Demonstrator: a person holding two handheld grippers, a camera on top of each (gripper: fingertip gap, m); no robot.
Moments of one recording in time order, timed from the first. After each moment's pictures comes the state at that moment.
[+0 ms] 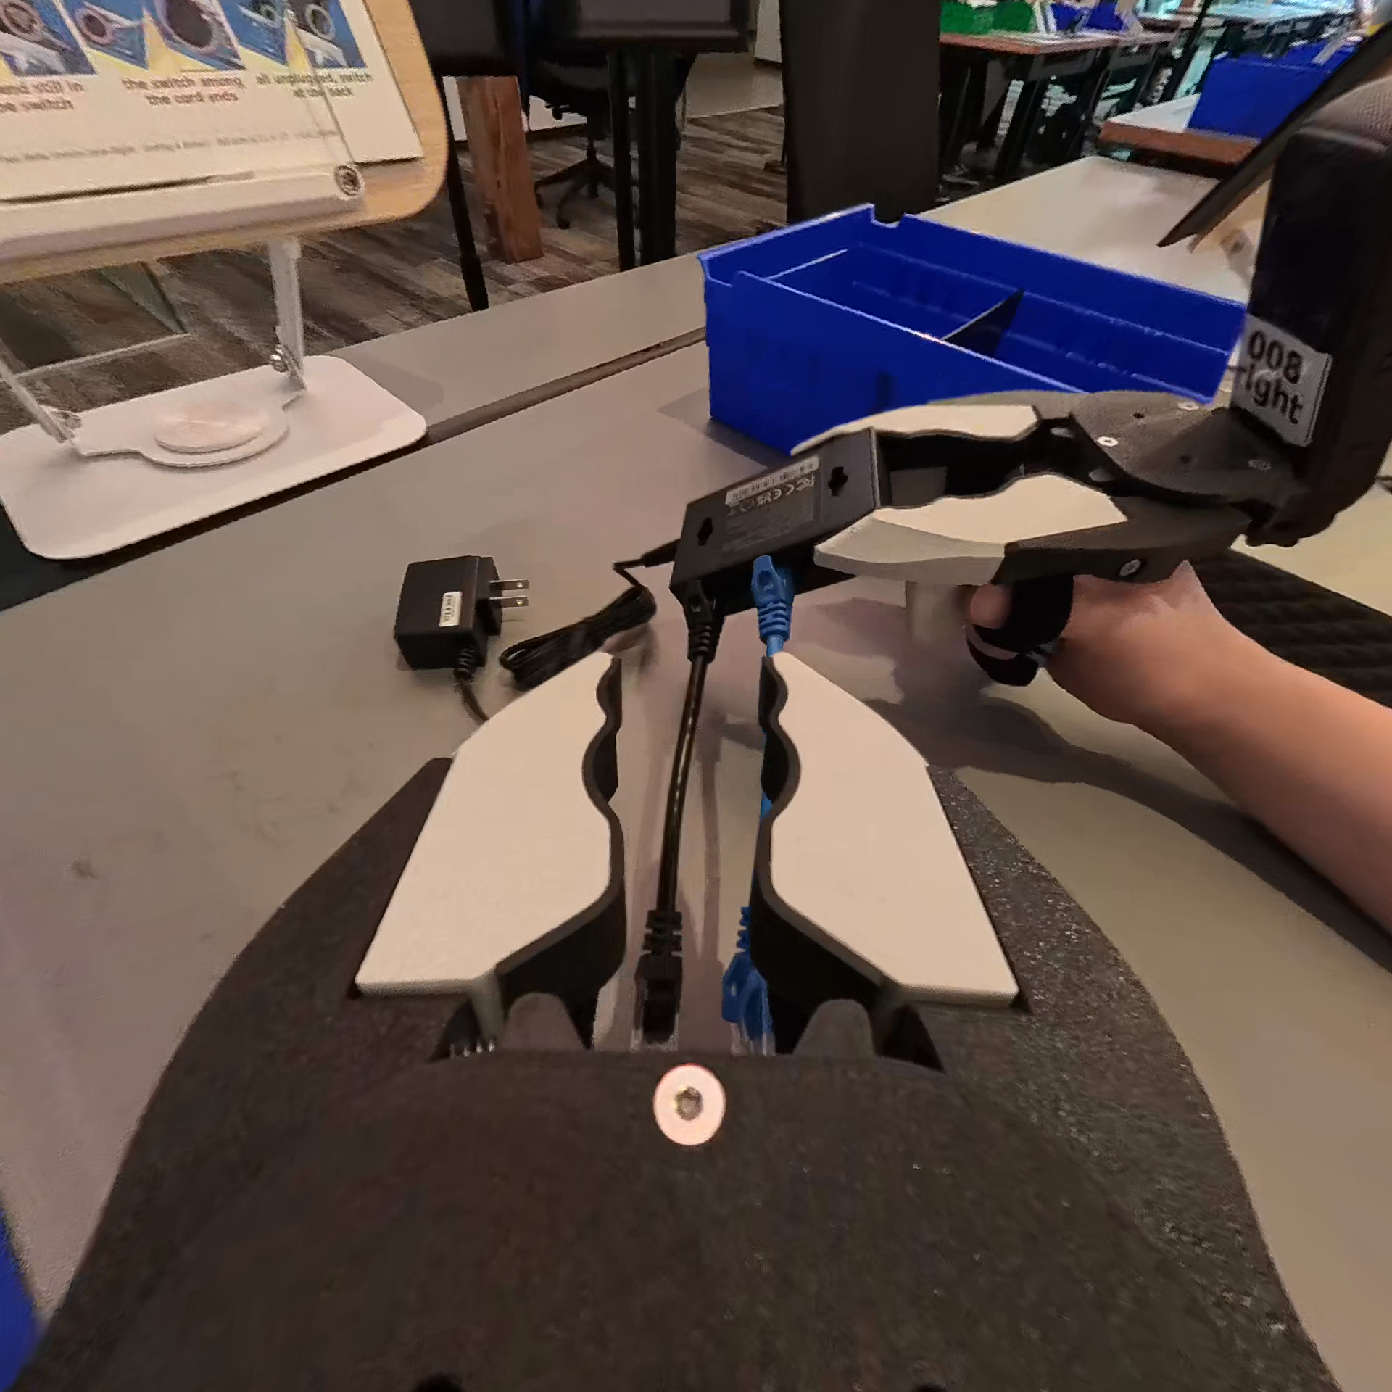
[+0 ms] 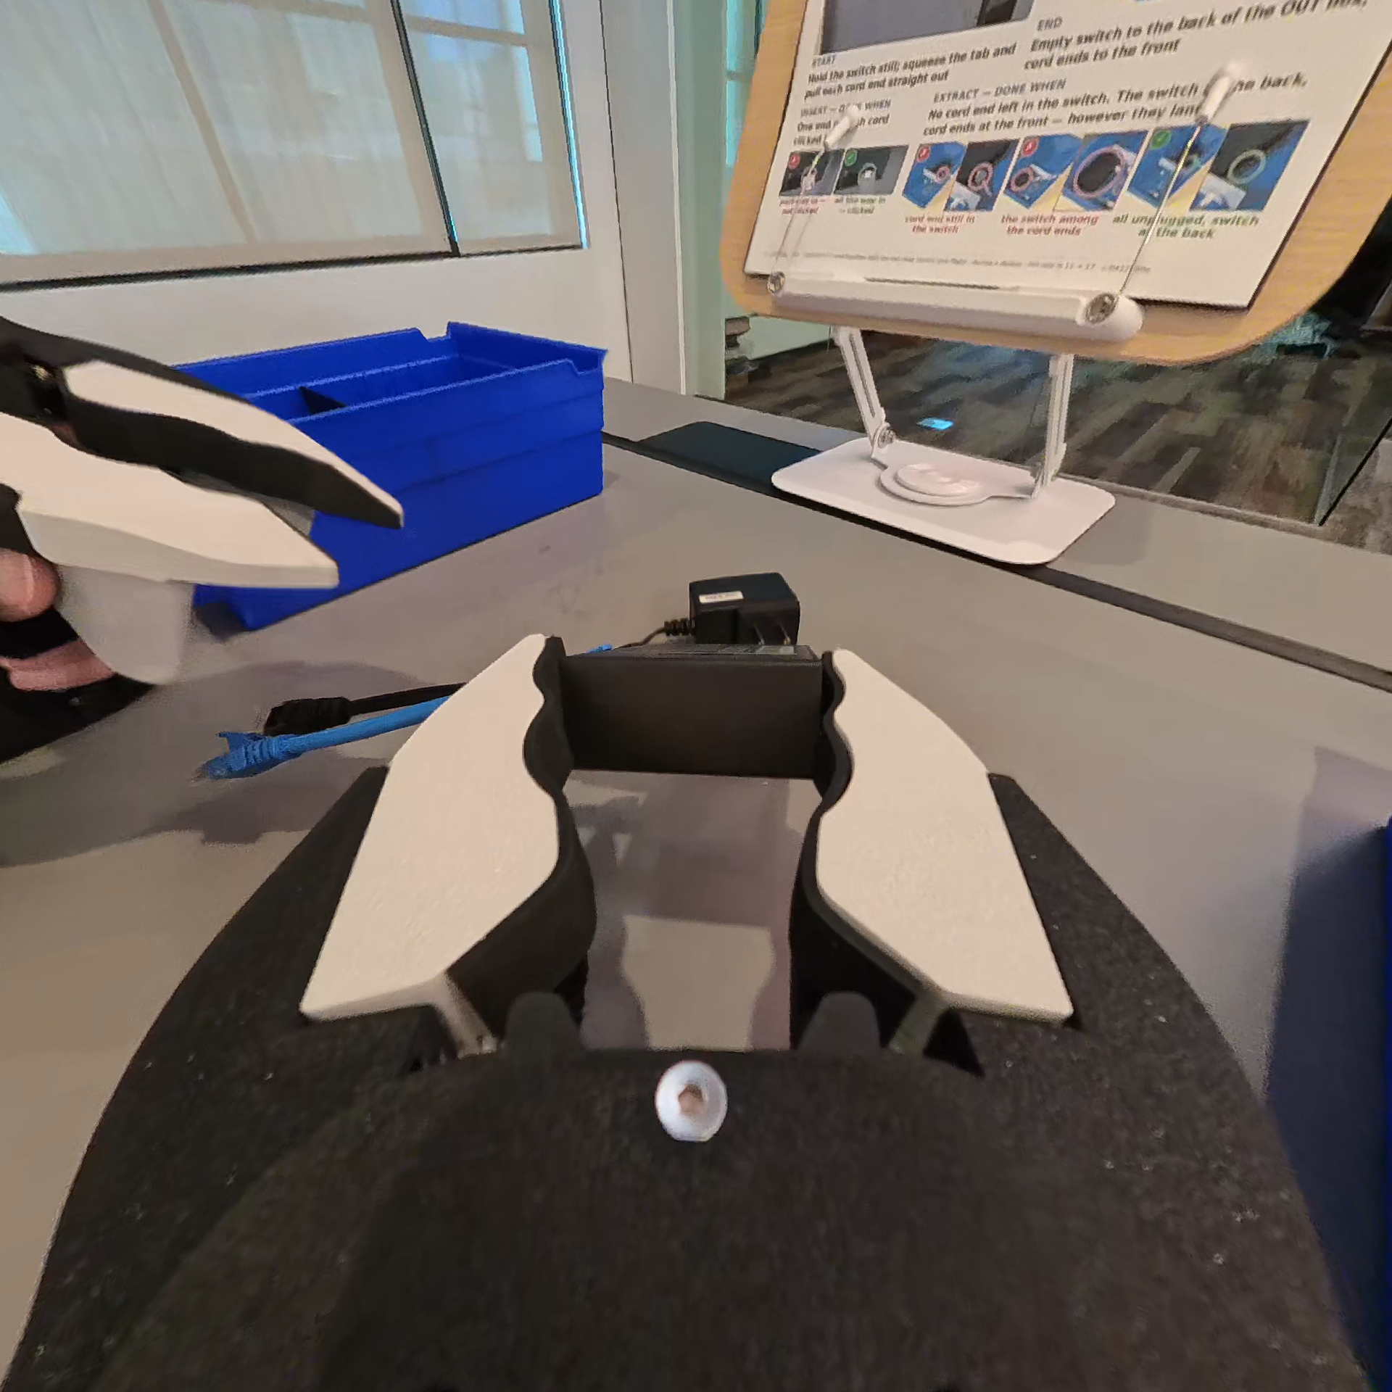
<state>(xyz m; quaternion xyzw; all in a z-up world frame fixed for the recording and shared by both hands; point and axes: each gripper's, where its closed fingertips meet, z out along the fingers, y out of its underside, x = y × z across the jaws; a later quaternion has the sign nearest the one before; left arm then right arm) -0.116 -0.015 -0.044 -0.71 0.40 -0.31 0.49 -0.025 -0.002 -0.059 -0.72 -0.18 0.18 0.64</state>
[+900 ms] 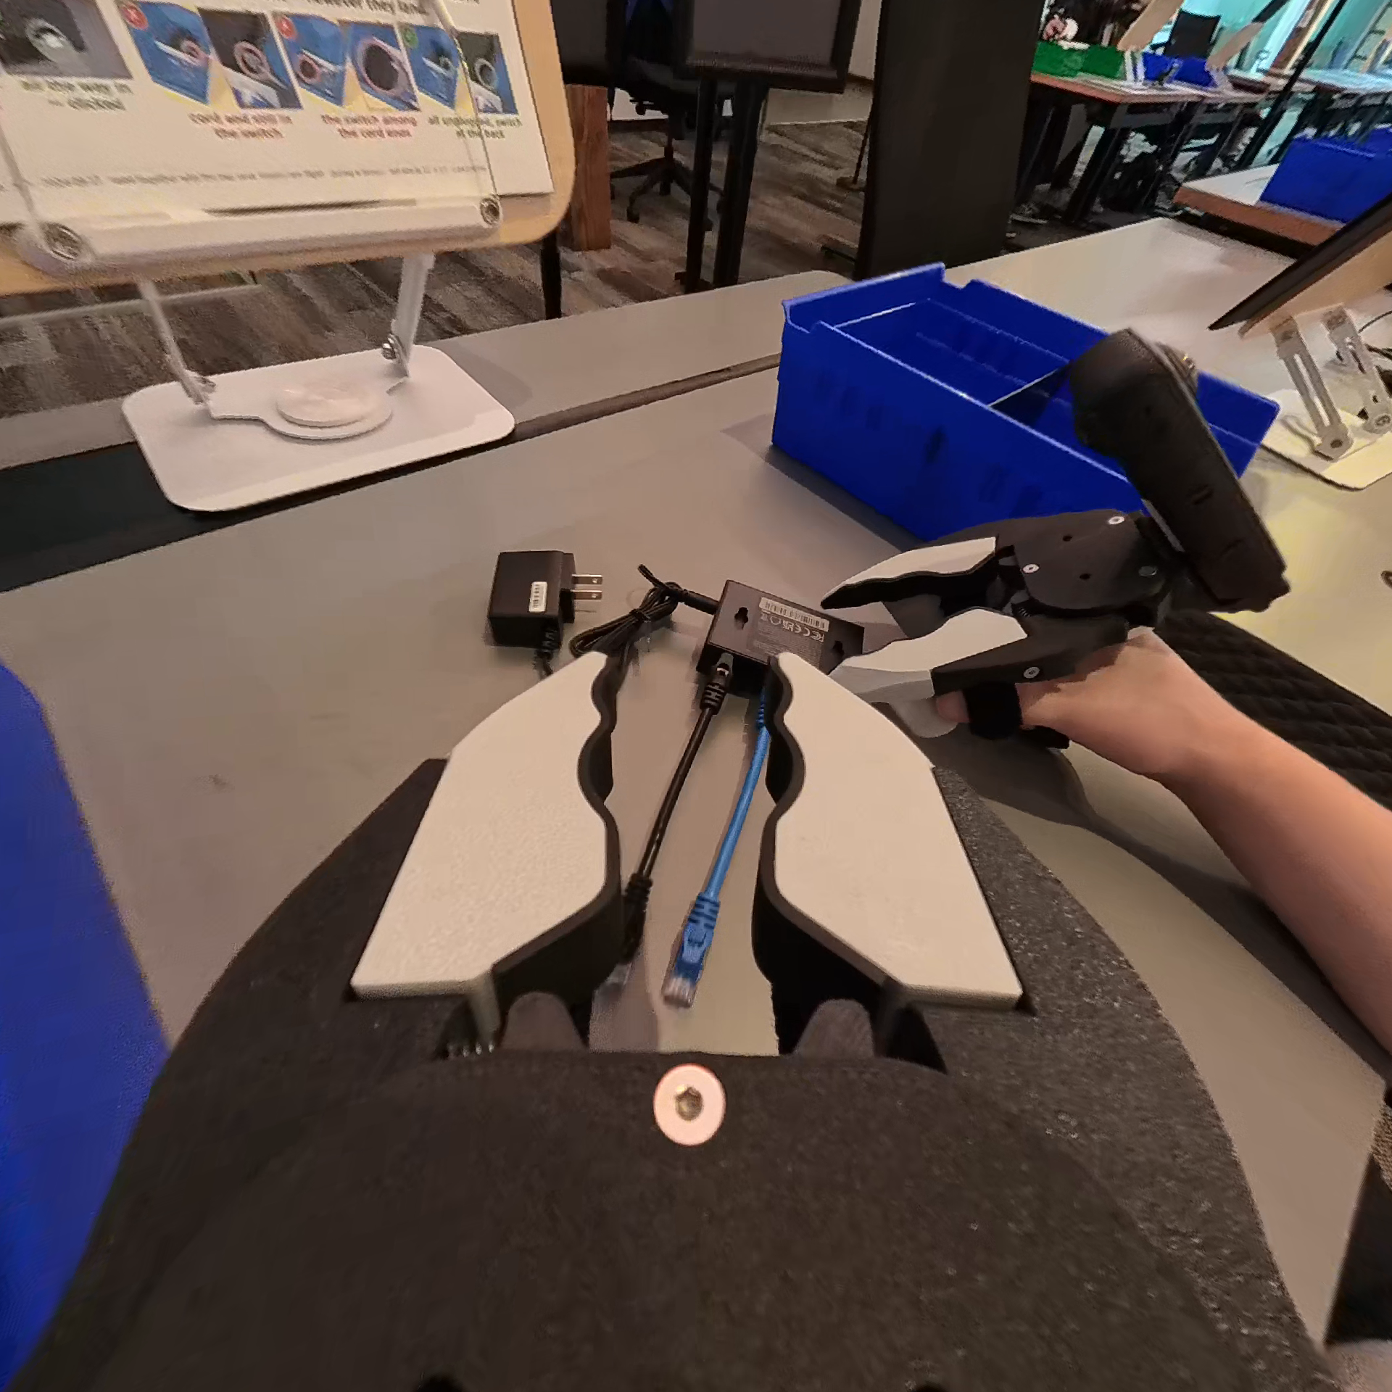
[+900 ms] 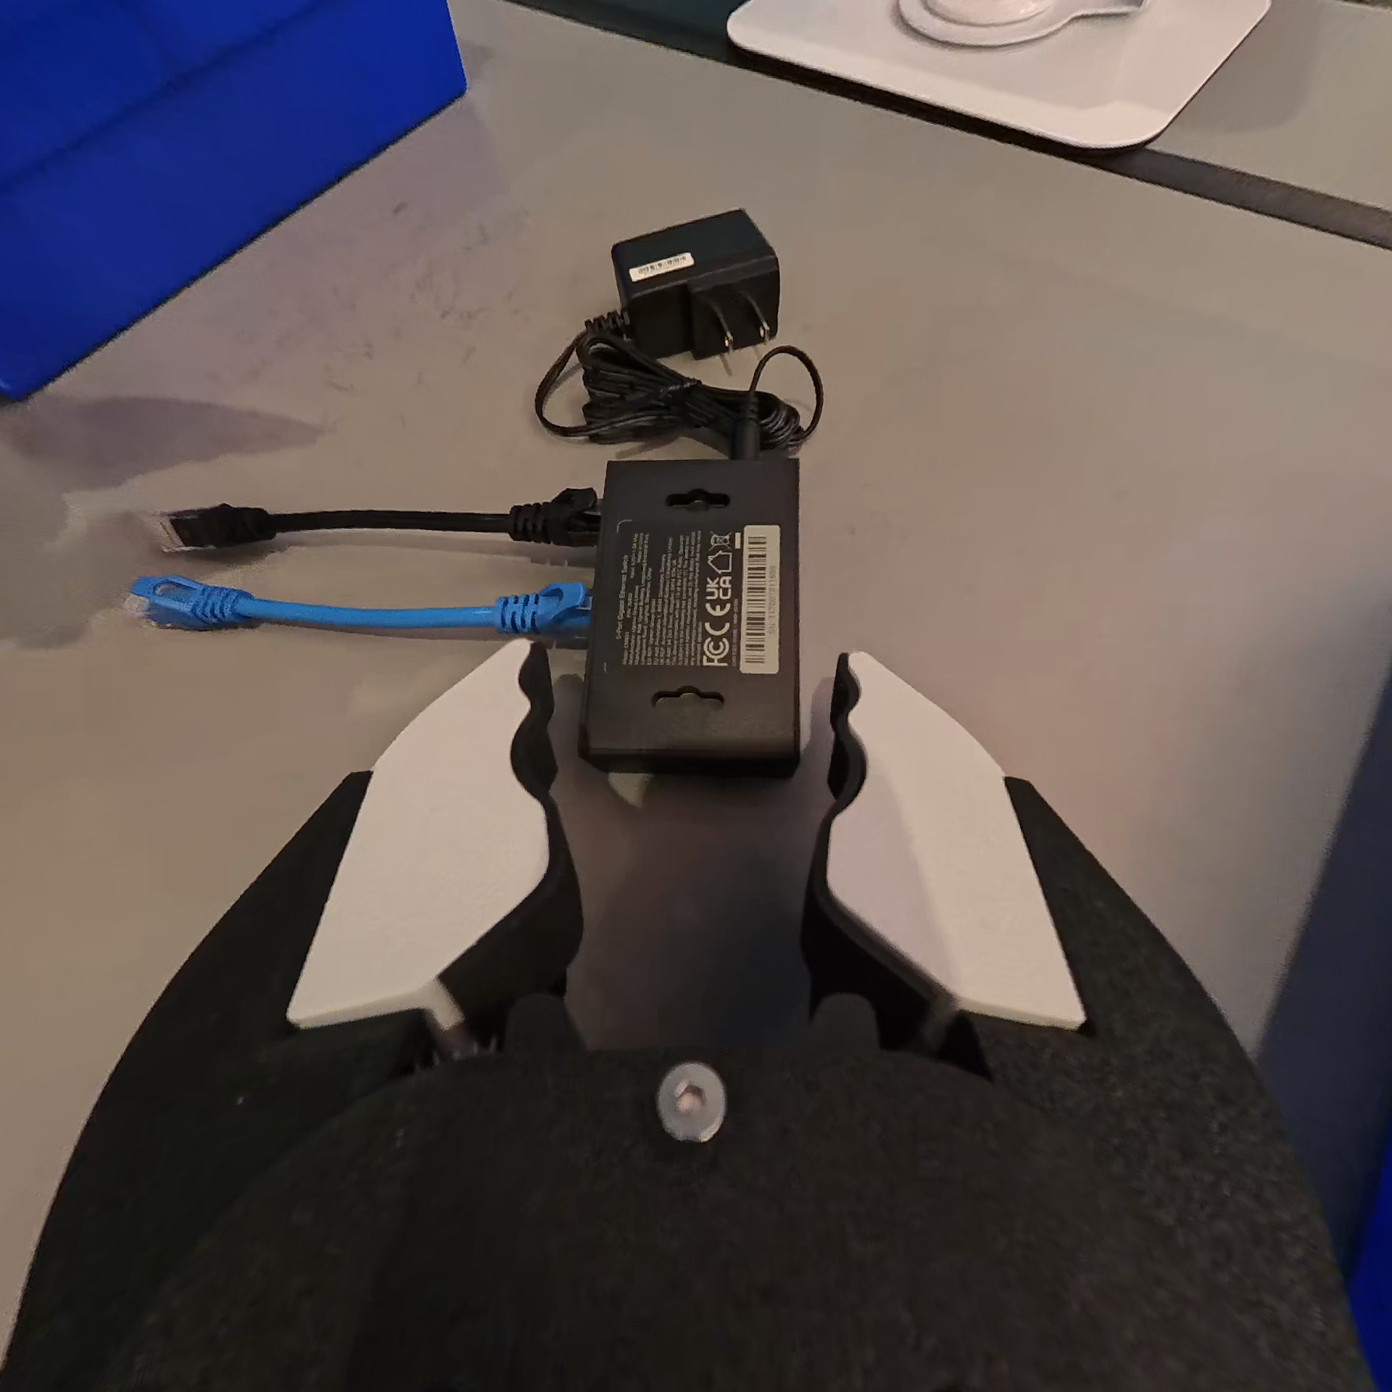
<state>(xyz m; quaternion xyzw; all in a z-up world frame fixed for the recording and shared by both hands) -0.148 -0.004 -0.017 -0.74 0.35 -0.31 0.49 -0.016 0.000 -0.133 -0.86 -0.16 0.13 0.46</state>
